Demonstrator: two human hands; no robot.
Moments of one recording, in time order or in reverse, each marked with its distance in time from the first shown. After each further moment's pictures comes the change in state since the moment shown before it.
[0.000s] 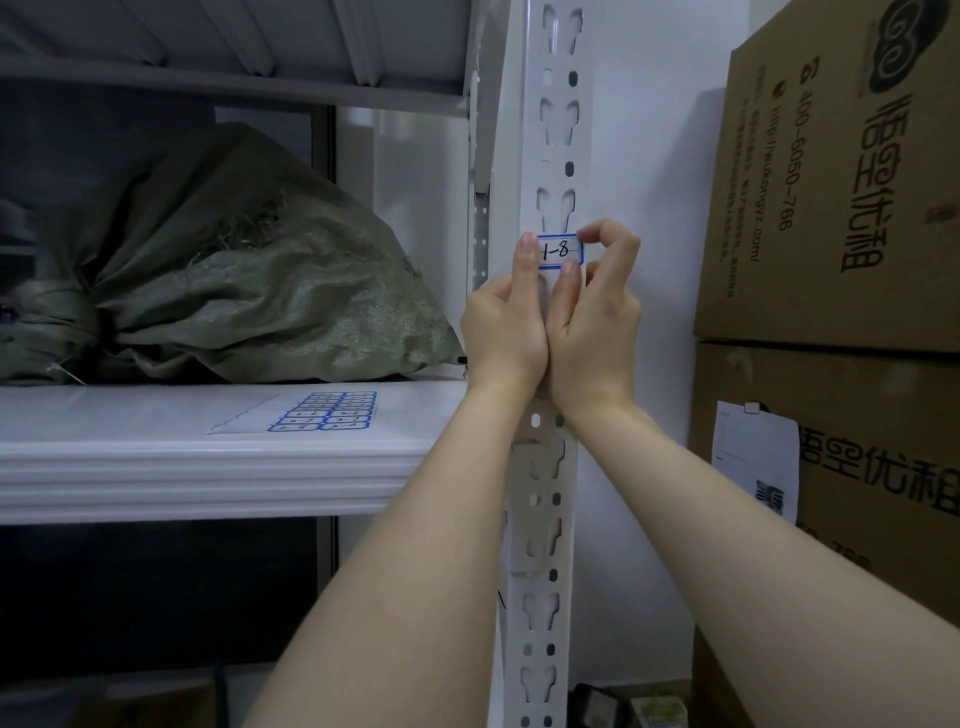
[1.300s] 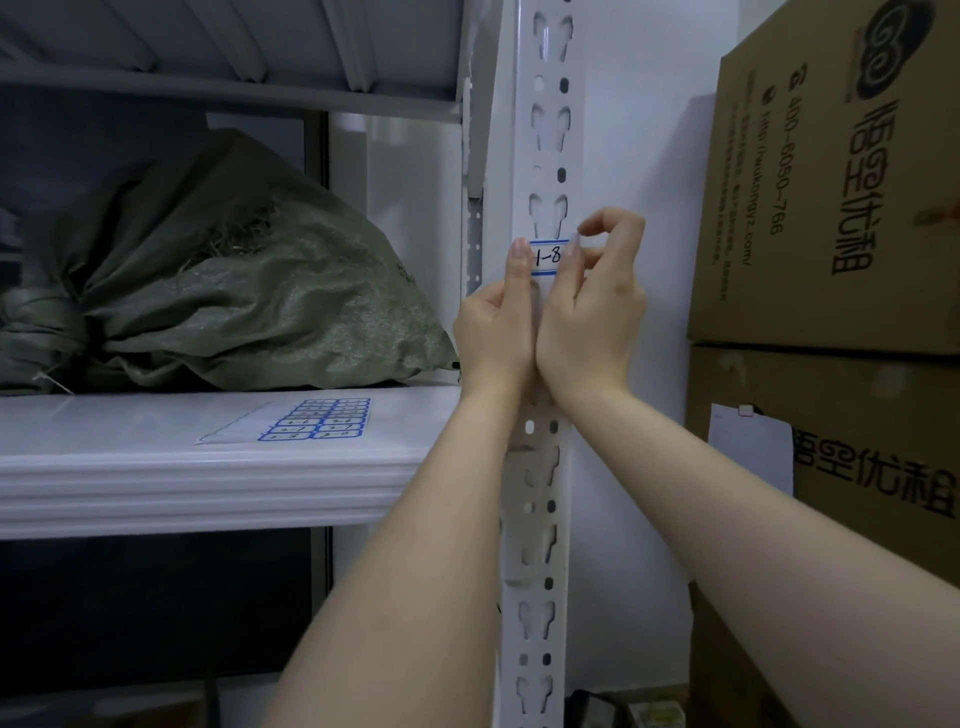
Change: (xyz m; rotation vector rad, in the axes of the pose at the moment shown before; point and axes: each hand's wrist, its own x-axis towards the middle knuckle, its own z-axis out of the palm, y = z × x) left_hand 0.006 -0.005 0.000 -0.011 0.007 -0.007; right_hand 0.014 -0.001 0.004 0.003 0.114 0.045
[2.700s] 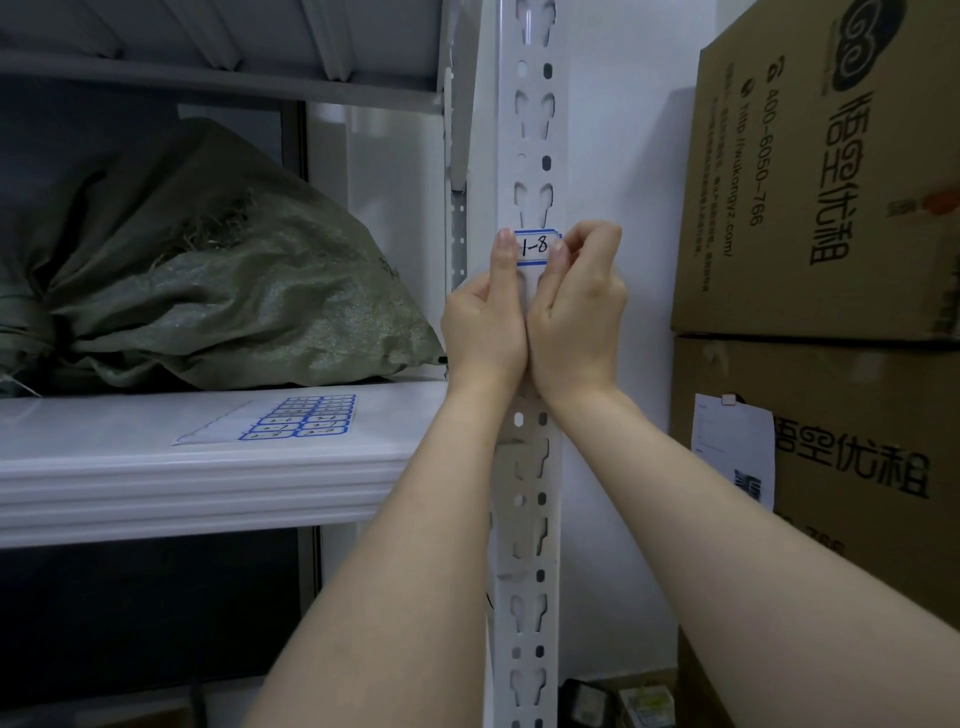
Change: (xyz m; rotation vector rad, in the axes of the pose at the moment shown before) left_hand -0.005 0.004 0.001 -0.004 -0.005 -0.012; right_hand -0.004 0.007 0.003 -0.009 0.000 -0.079
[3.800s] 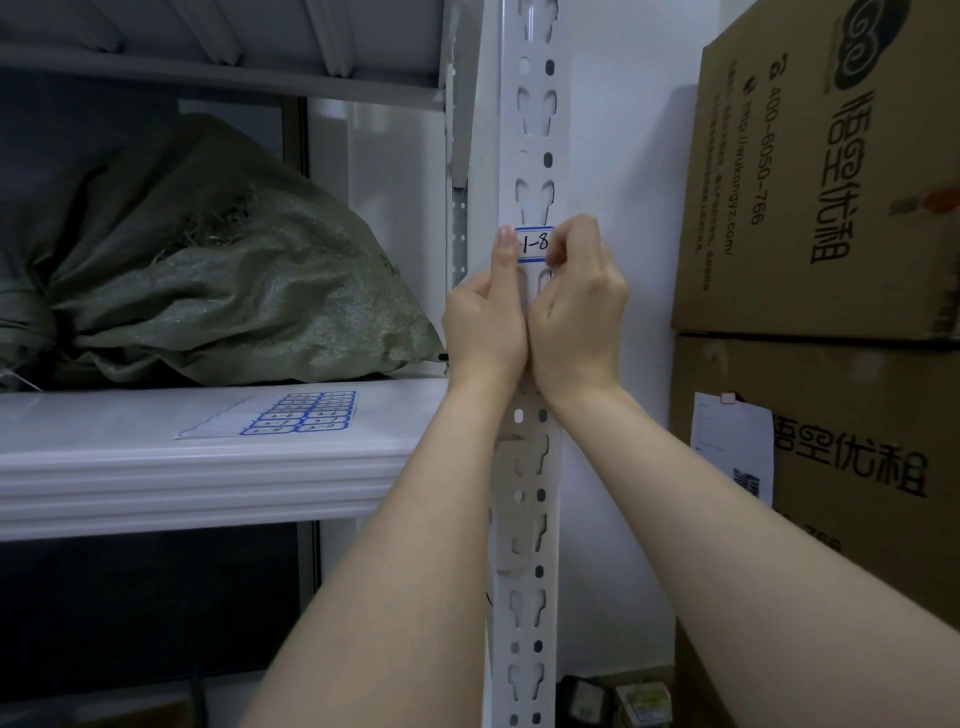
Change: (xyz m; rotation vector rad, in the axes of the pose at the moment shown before) left_hand 0.002 -0.003 0.000 0.014 0.010 0.007; right_hand 0.001 -0.001 -0.005 -0.078 -0.064 -0.010
